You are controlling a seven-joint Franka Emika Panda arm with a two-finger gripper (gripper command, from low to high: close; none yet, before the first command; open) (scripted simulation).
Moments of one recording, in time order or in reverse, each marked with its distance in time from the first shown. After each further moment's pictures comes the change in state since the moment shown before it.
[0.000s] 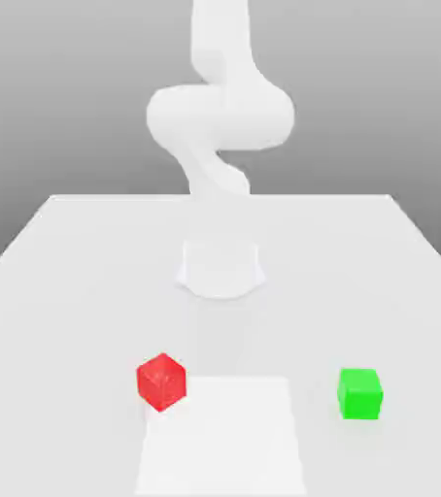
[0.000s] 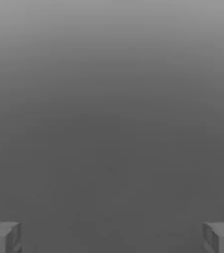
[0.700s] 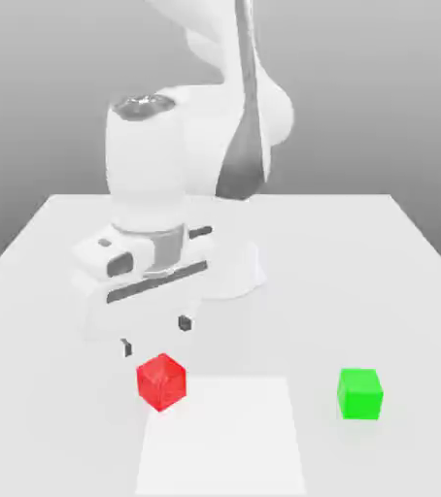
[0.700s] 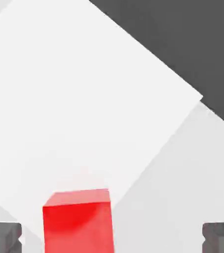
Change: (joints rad) arm 0.084 0.691 -0.310 -0.513 -0.016 0.494 -0.899
